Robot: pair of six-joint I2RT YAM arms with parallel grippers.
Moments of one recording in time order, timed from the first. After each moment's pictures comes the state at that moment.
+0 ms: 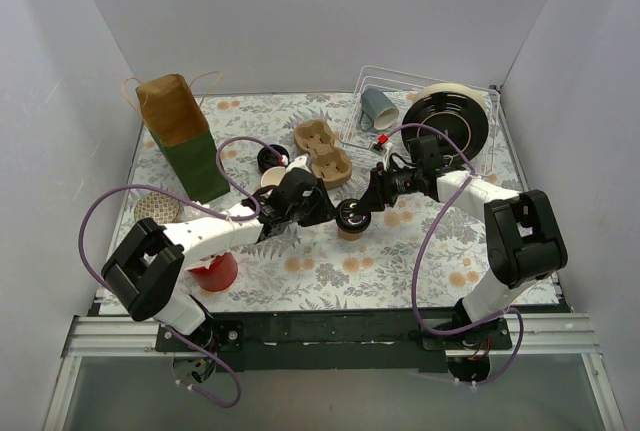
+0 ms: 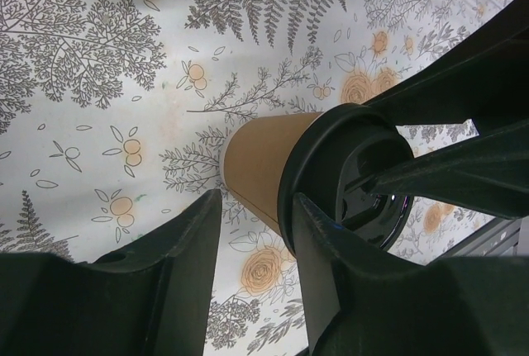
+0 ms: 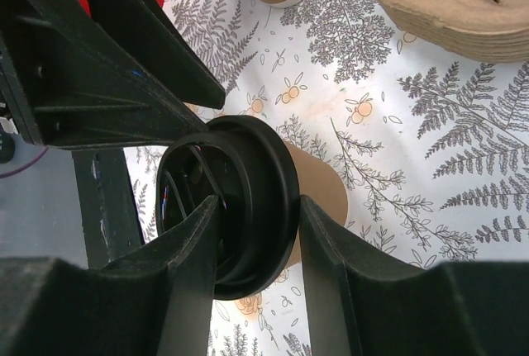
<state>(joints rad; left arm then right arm) -0.81 1.52 0.87 -0.08 -0.08 -0.87 0.33 1.66 0.92 -0.17 -1.00 -0.08</state>
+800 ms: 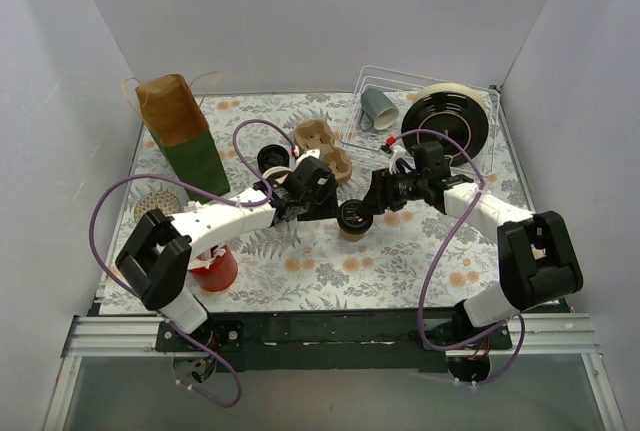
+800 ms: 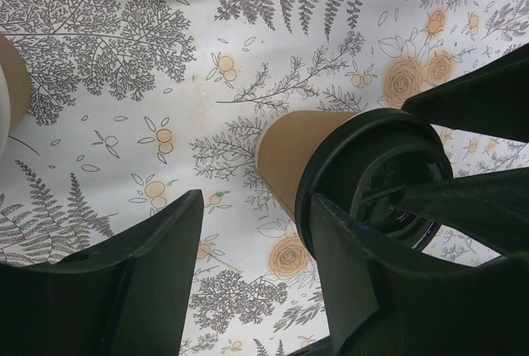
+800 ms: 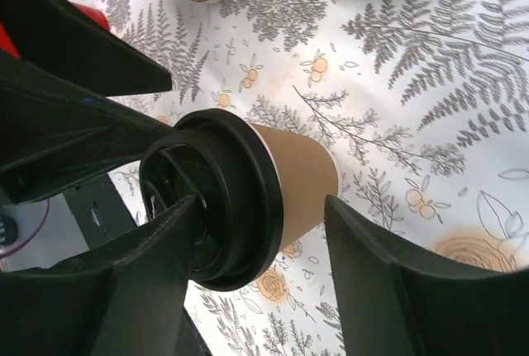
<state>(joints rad) -0.82 1.59 1.10 -0.37 -0.14 -0.79 0.35 1.50 0.83 -0.15 -0.77 0.18</state>
